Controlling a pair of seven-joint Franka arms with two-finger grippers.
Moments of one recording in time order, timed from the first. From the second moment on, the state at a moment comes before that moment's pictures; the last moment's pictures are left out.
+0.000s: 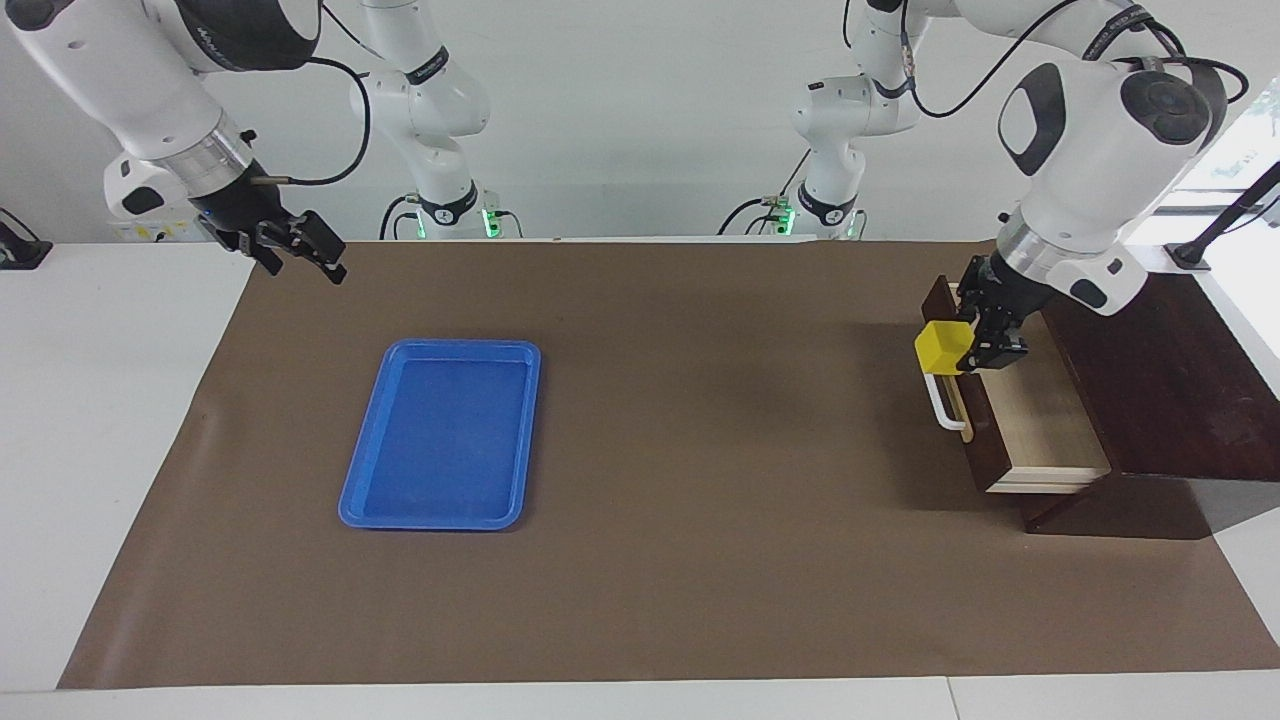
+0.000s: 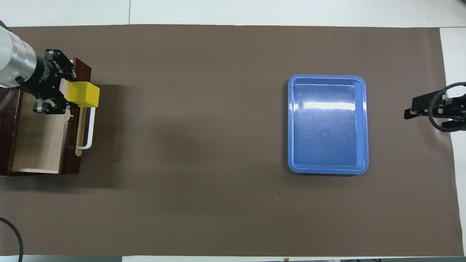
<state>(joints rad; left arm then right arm) -0.01 0.18 -0.17 -1.51 0.01 1.65 -1.58 -0.10 -0.04 0.02 -1.67 0.16 1.55 0.30</state>
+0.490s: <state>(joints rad) -0.16 0.19 -0.18 -1.51 0.01 1.70 -1.86 0.11 0.01 0.03 -1.75 0.33 1.70 0.89</state>
